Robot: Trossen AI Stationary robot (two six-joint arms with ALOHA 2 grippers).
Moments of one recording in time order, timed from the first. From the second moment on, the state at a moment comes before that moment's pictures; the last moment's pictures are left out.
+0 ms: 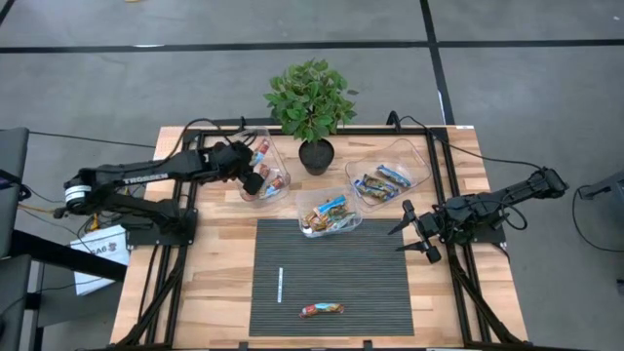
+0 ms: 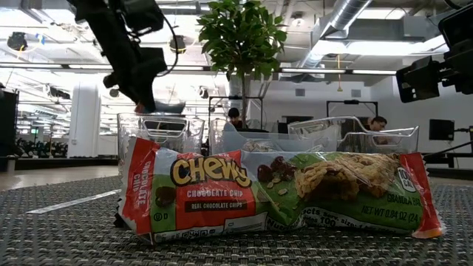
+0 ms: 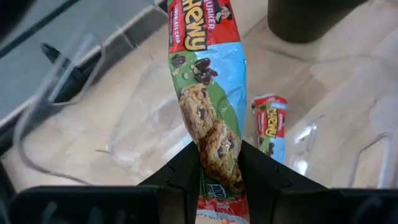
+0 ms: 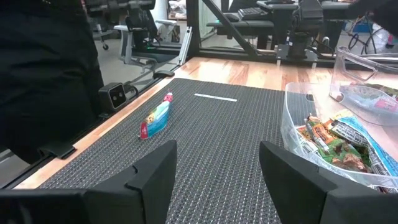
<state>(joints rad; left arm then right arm) 0.38 1.14 0.80 -0.61 -0.34 -0.33 0.32 0.22 0.01 0.02 -0.07 -0.03</state>
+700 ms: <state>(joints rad) 0.39 1.24 0.80 -0.64 -0.31 -0.30 0.32 0.22 0.01 0.02 -0.07 -0.03</state>
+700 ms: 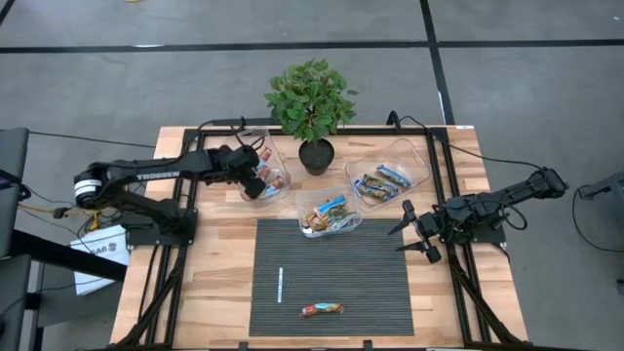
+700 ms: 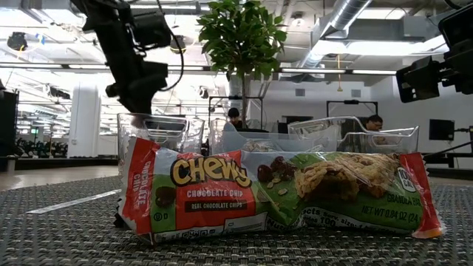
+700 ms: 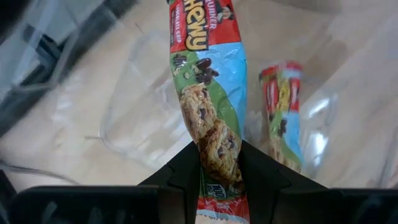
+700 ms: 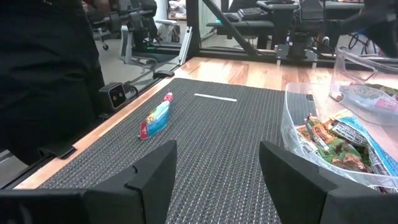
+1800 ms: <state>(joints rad) 0.43 1.36 0.80 -0.66 -0.16 -0.30 0.32 0.22 0.01 0.02 -0.07 -0.03</state>
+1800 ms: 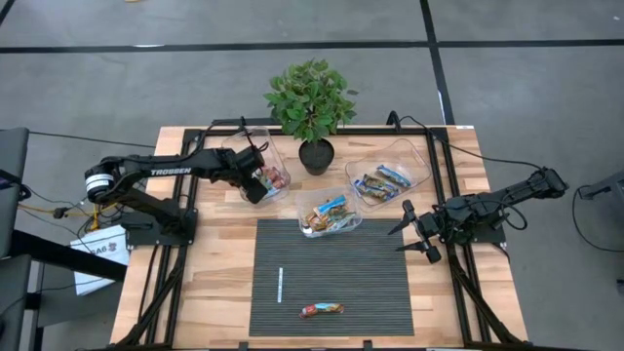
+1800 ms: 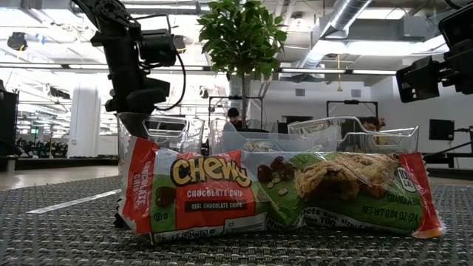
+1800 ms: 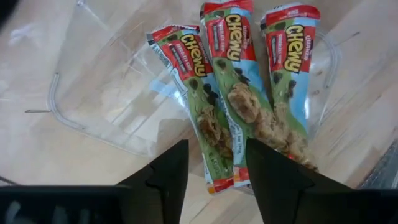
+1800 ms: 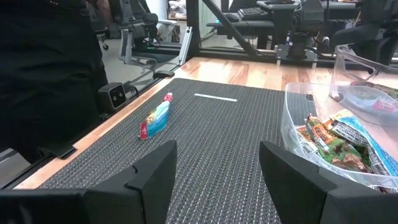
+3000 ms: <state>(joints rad) -0.07 0.86 0.80 -0.62 -0.07 -0.23 0.32 0.22 0.01 0.02 -0.07 -0.03</state>
